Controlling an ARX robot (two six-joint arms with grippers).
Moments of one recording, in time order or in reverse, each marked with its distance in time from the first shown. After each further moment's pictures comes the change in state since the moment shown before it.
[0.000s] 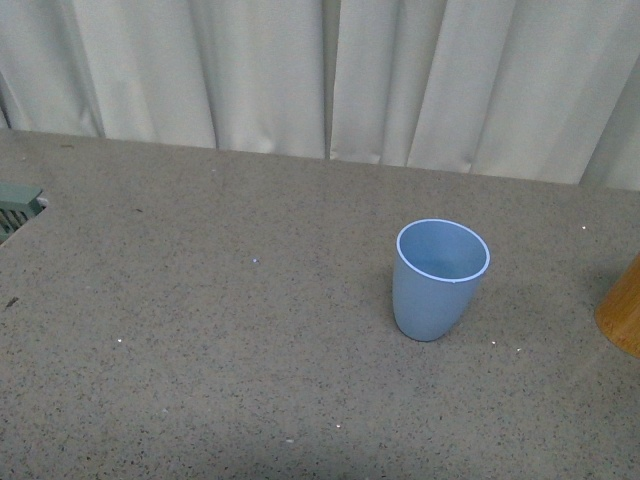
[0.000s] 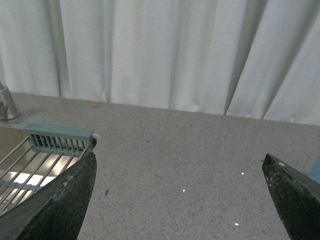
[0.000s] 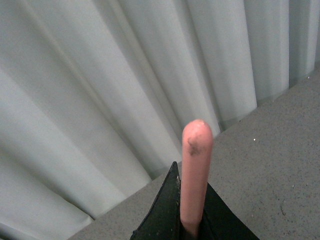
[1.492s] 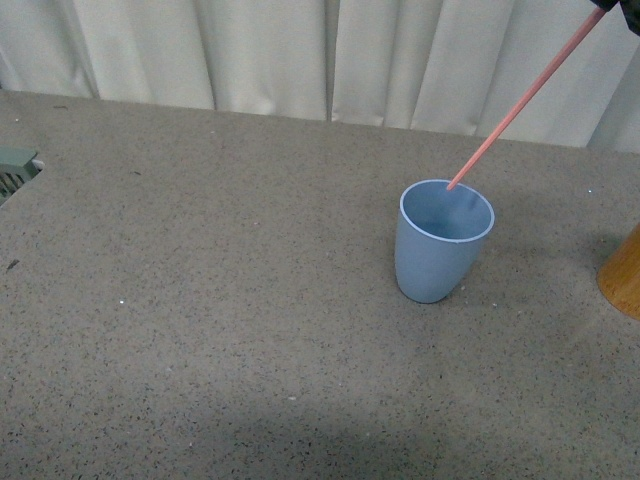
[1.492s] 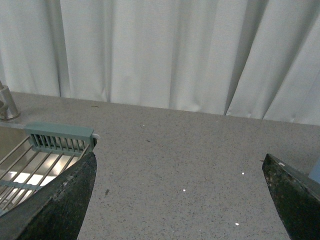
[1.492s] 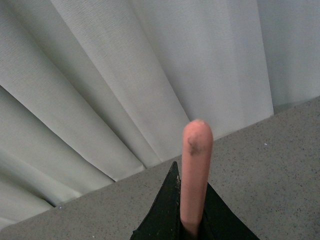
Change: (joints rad) left arm 0.000 0.000 0.000 0.000 0.000 0.000; right arm 0.603 0.336 0.188 0.056 0.293 0.096
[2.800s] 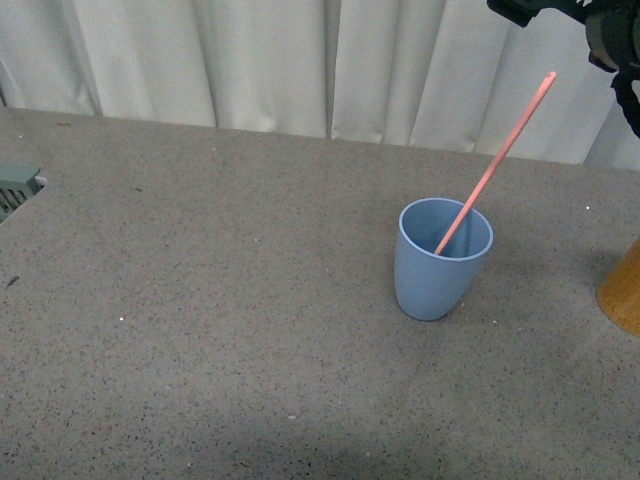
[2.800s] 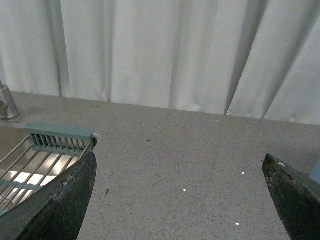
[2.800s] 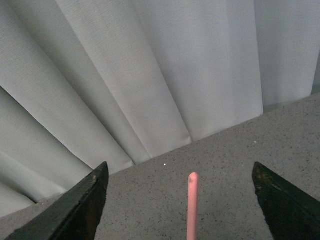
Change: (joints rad) left arm 0.000 0.000 0.000 0.000 0.000 0.000; right arm 0.029 0.021 0.014 -0.019 0.068 -0.044
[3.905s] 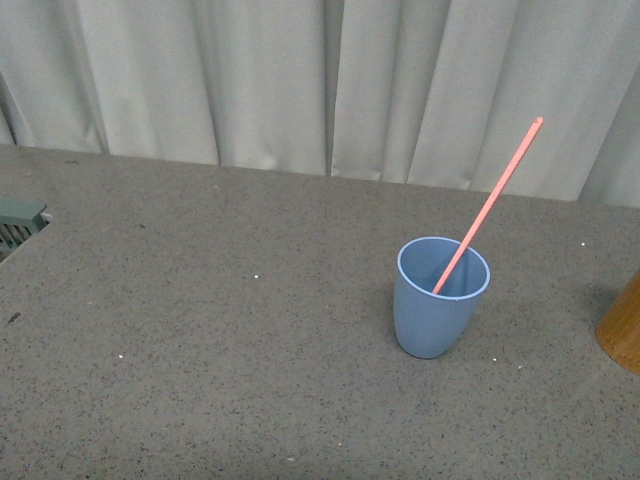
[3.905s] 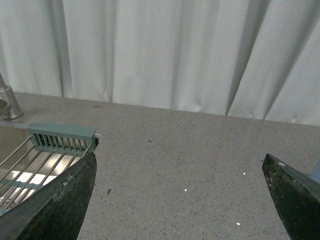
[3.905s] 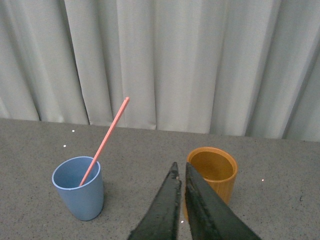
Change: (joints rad) left arm 0.000 -0.002 0.000 -0.001 -0.003 0.002; right arm -0.367 -1.727 -0.837 -0.661 -0.586 -0.512
